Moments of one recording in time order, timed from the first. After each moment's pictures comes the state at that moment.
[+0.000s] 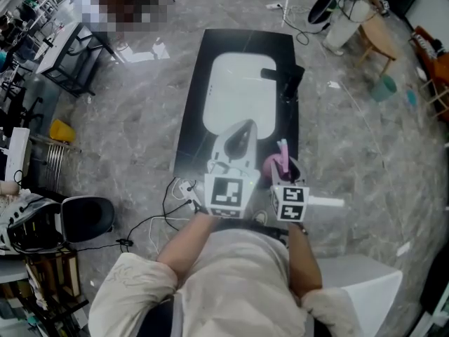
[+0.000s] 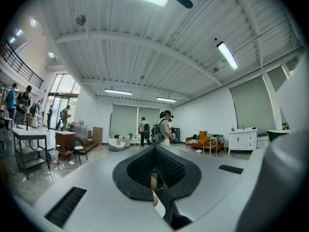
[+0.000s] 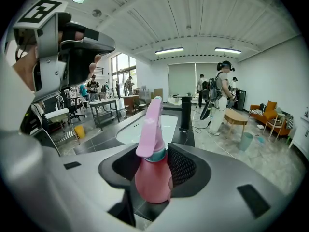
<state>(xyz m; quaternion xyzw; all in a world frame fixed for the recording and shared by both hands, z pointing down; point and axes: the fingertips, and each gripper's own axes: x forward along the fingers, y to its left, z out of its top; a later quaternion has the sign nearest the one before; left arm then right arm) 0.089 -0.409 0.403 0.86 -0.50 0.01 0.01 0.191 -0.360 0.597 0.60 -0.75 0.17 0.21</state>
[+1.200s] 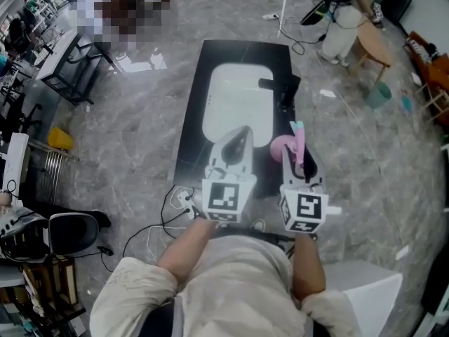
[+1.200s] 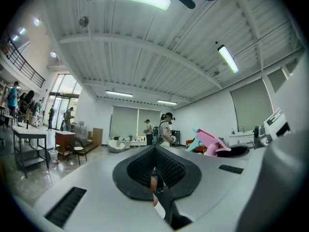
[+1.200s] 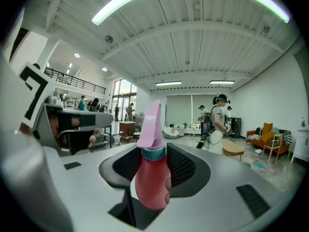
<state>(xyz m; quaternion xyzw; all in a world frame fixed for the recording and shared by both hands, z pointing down) 0.083 -0.408 0.398 0.86 -0.51 0.00 0.01 0.198 -0.375 0.437 0.64 -0.76 0.03 0.09</state>
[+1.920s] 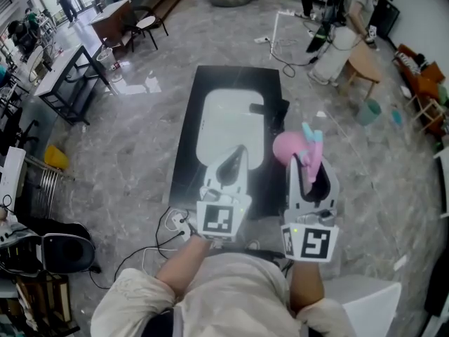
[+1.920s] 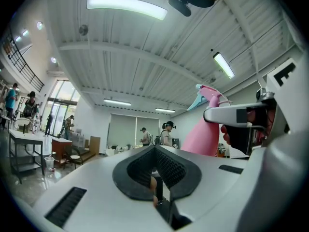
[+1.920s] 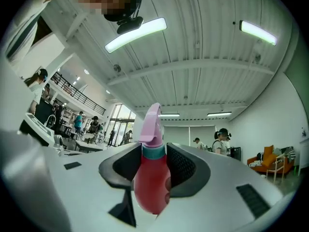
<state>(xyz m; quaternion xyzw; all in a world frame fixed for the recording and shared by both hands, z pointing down) 0.088 -0.400 0.355 0.86 -0.50 -0.06 -0.02 0.199 -0.344 0.290 0.65 -0.75 -0.13 -0.03</state>
